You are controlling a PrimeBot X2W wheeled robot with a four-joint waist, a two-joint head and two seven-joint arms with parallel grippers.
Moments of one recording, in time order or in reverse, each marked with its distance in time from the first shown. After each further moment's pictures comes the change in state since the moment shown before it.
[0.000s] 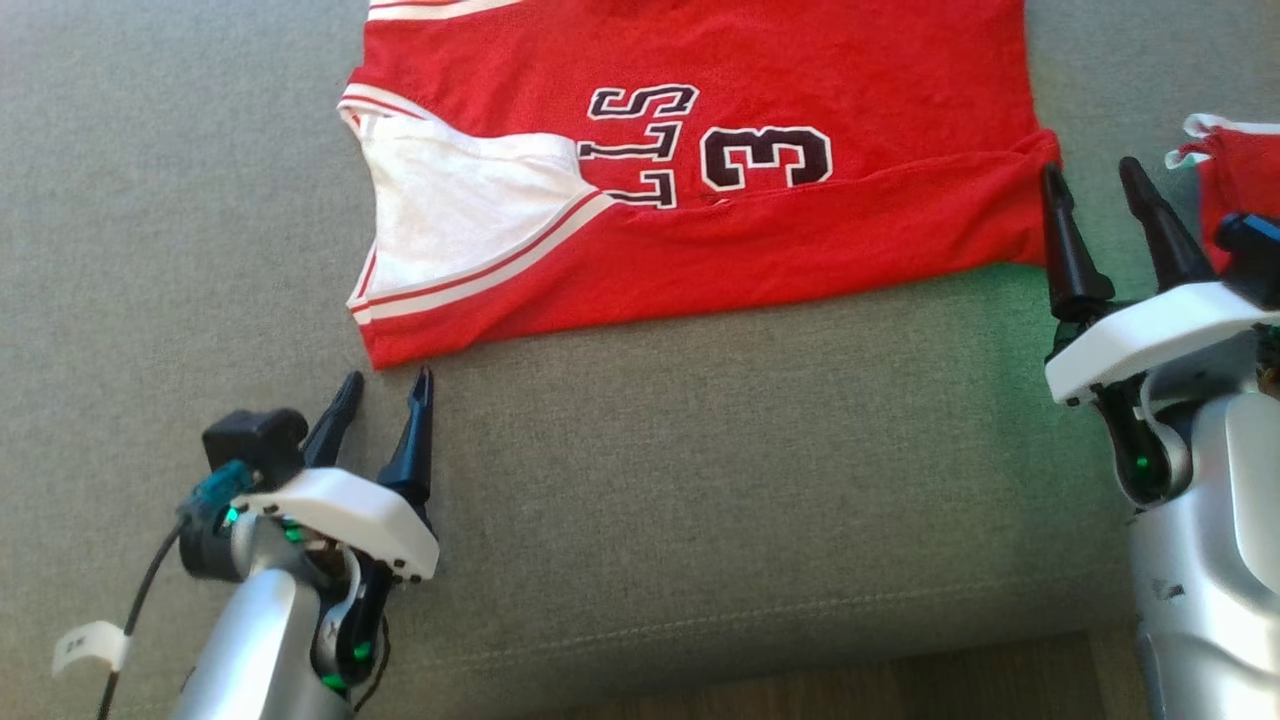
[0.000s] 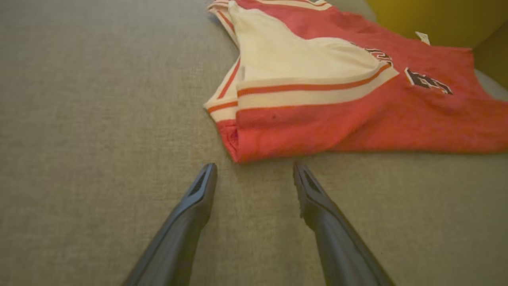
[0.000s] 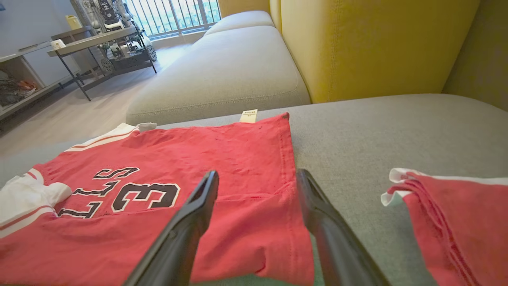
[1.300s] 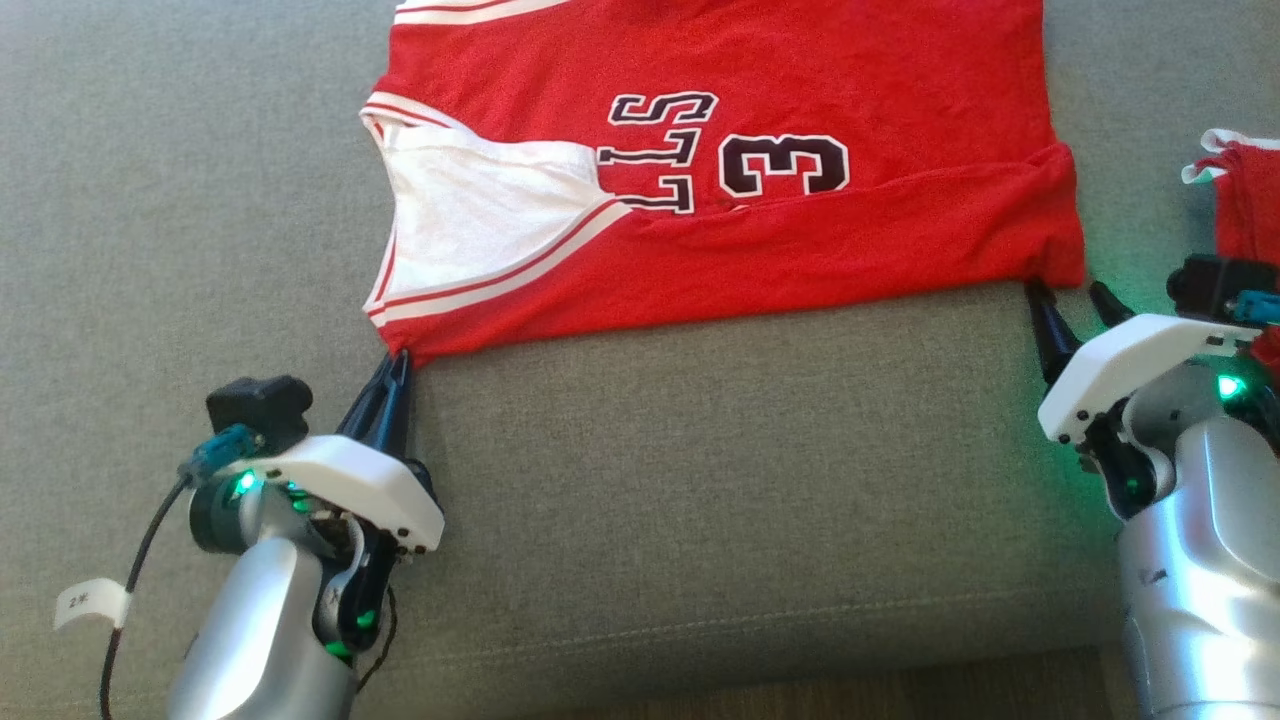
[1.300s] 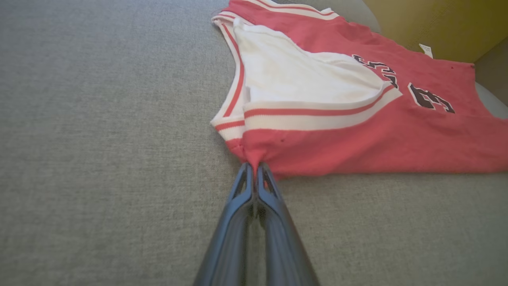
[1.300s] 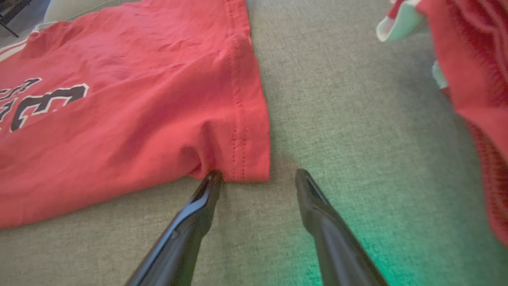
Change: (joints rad) left arm -0.066 -0.001 -0.017 0.055 -0.058 -0.004 0.040; right arm -0.080 0.031 -0.152 0.326 -0.097 0.000 0.173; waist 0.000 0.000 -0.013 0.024
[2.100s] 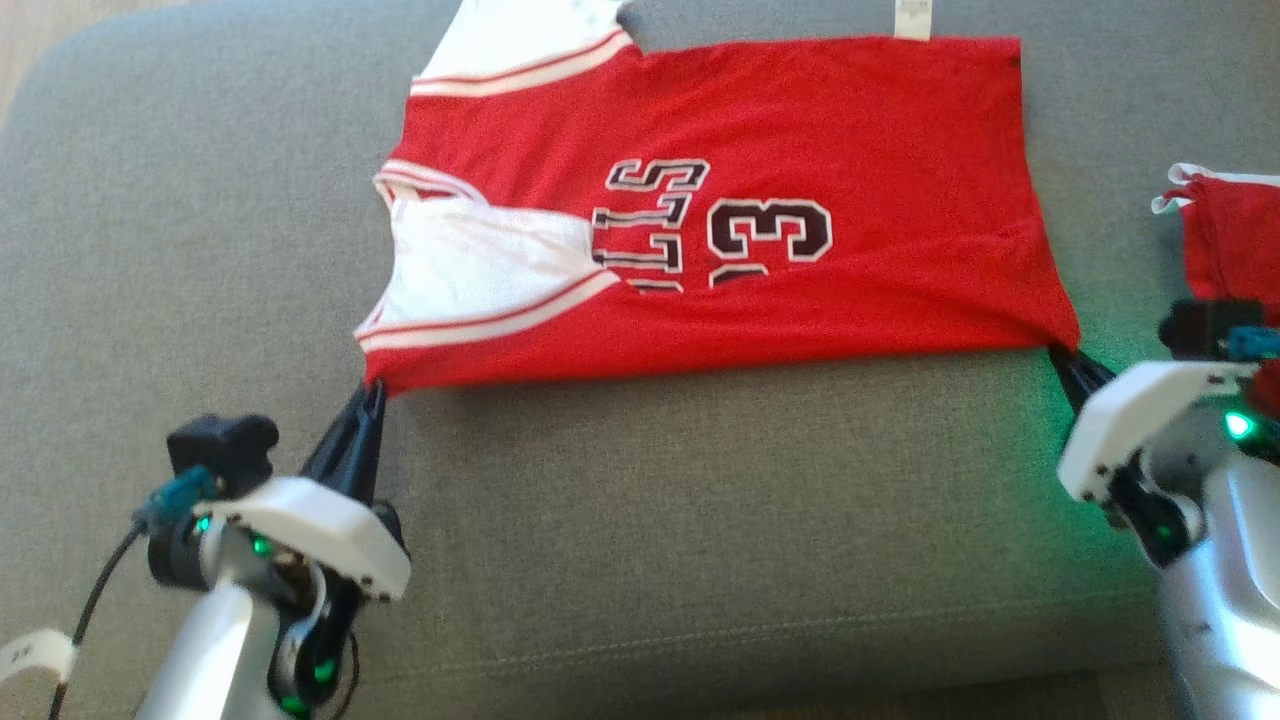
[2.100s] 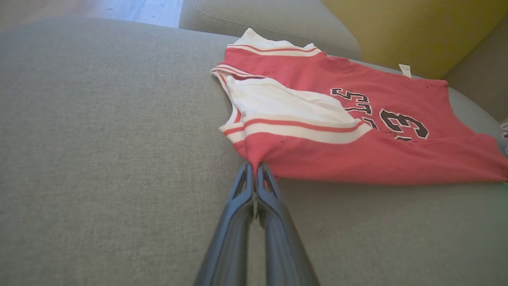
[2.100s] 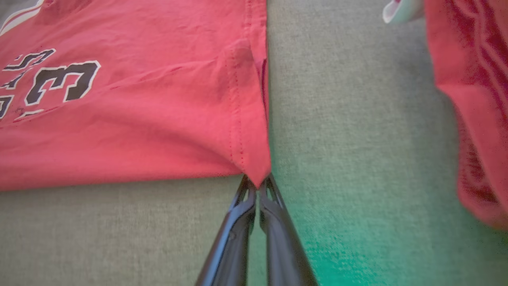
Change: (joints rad) left arm 0.091 0.072 0.001 -0.133 -0.019 0.003 0.024; right arm 0.070 -0.097 0.144 -0.008 0.113 0.000 0.082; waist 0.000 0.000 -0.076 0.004
